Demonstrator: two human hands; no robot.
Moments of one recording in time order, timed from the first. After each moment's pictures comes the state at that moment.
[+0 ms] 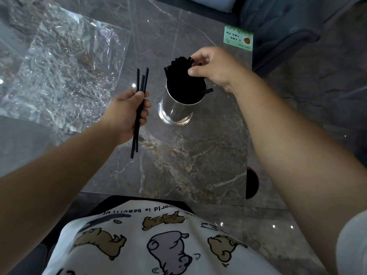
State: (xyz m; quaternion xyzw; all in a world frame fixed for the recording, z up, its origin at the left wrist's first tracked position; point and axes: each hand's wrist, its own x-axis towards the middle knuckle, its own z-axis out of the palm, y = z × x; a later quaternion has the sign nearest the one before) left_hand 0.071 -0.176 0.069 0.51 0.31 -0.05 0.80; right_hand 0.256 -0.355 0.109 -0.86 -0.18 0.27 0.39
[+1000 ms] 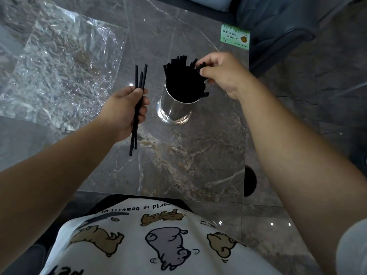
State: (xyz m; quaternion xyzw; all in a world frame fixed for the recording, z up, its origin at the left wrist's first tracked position) left_hand 0.073 -0.175 0.069 0.51 0.32 -0.05 0.80; right_hand 0.245 -0.376 0.108 -0.86 -0.11 0.25 0.44
